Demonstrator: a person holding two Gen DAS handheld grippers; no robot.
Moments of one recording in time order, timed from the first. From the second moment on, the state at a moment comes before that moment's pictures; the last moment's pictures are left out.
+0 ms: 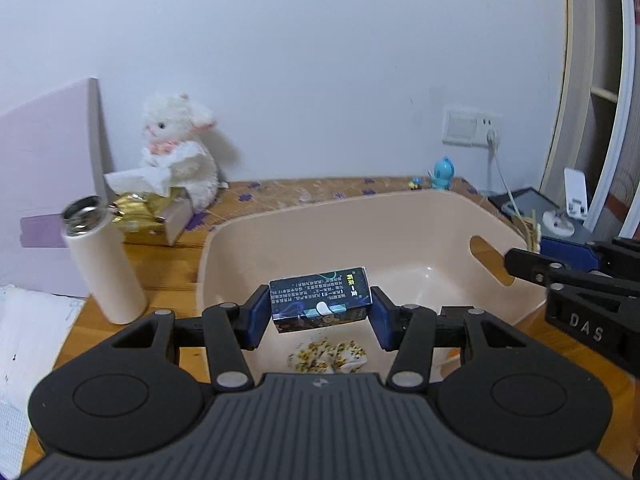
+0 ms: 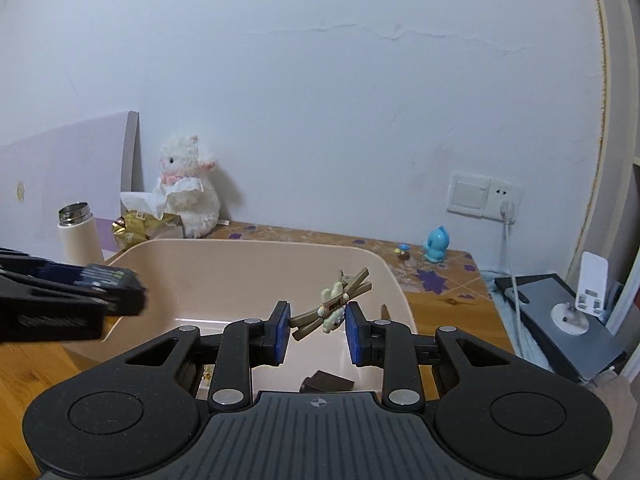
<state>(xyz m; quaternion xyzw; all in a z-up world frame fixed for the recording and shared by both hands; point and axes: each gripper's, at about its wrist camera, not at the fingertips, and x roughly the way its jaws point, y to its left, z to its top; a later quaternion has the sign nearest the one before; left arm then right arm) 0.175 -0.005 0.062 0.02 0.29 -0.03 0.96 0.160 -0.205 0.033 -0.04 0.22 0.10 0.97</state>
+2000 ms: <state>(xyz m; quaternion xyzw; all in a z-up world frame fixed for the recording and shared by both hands) 0.141 -0.022 -0.028 0.01 0.41 -0.06 0.91 0.117 -0.223 -0.050 -0.06 0.37 0.10 0.92</state>
